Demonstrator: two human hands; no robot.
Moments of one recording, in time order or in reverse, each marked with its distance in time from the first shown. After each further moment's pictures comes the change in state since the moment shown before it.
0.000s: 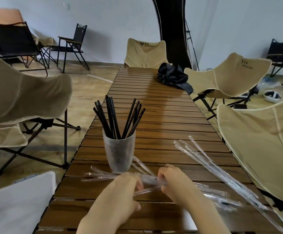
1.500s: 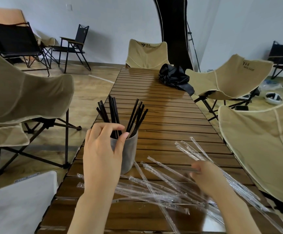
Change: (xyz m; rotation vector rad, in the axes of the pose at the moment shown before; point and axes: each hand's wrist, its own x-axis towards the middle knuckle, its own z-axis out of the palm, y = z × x) left_hand 0.011 0.002 -0.044 -0.158 1.030 0.115; right_hand -0.021 0.037 -0.043 0.088 0.120 0.482
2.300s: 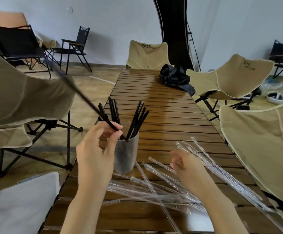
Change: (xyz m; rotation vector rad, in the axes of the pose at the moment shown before) left_hand 0.001 -0.003 -0.015 -0.269 0.053 -0.017; right_hand -0.005 -0.038 0.010 0.290 0.048 -0.336
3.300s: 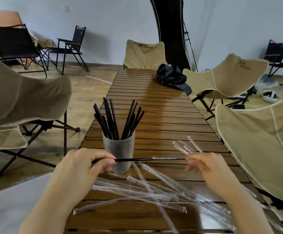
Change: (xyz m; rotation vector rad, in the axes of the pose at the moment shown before) left_hand -0.002 -0.014 -0.043 0.335 -0.539 0.079; right_hand -0.013 0.029 -0.048 -0.084 0.036 -0.143
